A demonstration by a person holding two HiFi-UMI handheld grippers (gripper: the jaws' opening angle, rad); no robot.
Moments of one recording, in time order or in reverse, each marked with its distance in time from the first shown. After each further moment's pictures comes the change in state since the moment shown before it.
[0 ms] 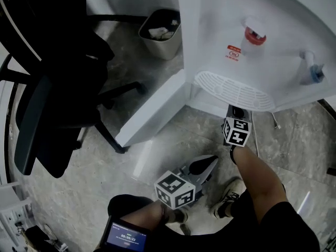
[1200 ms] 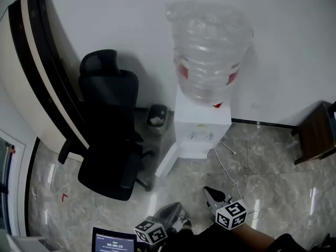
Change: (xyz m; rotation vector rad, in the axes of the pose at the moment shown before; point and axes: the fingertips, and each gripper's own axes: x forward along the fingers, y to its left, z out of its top) left arm -0.300 -0.345 0.253 -0.023 0.018 0.048; right arm -0.589 0.198 0.383 0.191 -0.052 0.416
